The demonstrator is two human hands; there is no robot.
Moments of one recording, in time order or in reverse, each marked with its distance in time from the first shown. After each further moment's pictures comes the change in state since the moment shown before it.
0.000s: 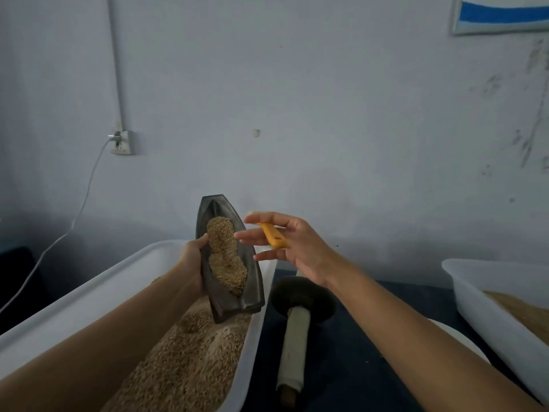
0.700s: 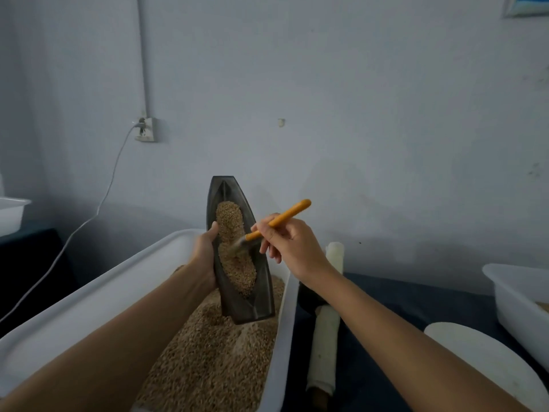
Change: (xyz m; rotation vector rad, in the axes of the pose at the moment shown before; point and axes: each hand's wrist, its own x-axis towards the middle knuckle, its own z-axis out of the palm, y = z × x) left_hand 0.025 -0.001 -0.030 -0.012 0.042 0.100; right_hand 0.037 0.045 0.036 -0.407 0.248 -0.152
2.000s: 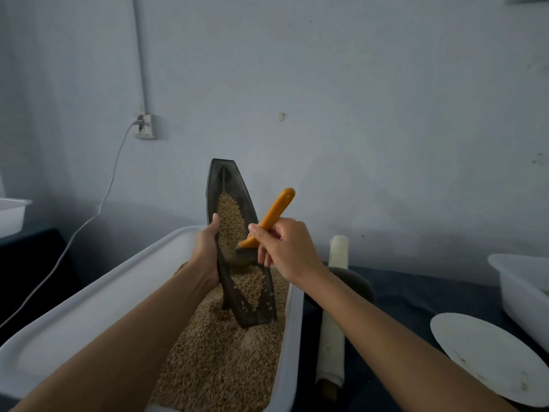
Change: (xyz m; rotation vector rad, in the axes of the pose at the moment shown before) left_hand 0.004 0.000 -0.008 0.072 -0.001 0.042; right_hand -0.006 -0.010 0.023 -0.182 0.075 -0.003
